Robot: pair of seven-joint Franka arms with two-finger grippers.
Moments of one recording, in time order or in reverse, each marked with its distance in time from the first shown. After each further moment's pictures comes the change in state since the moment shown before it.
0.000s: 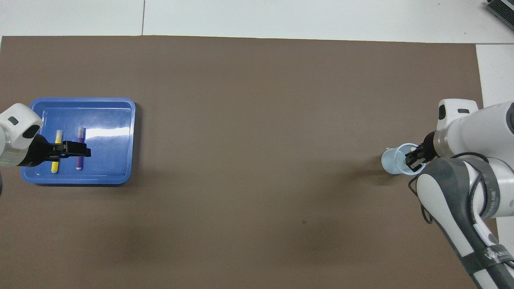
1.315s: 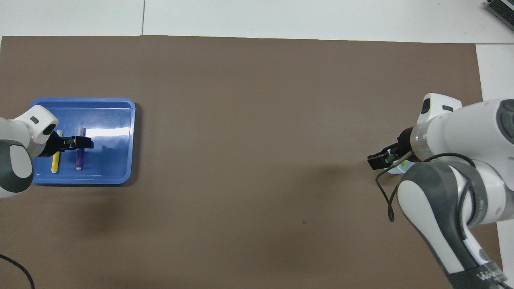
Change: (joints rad) left arm 0.054 0.234 0.000 0.009 0.032 0.278 0.086; right arm 0.125 -0.024 0.019 0.048 0.144 -0.017 0.268
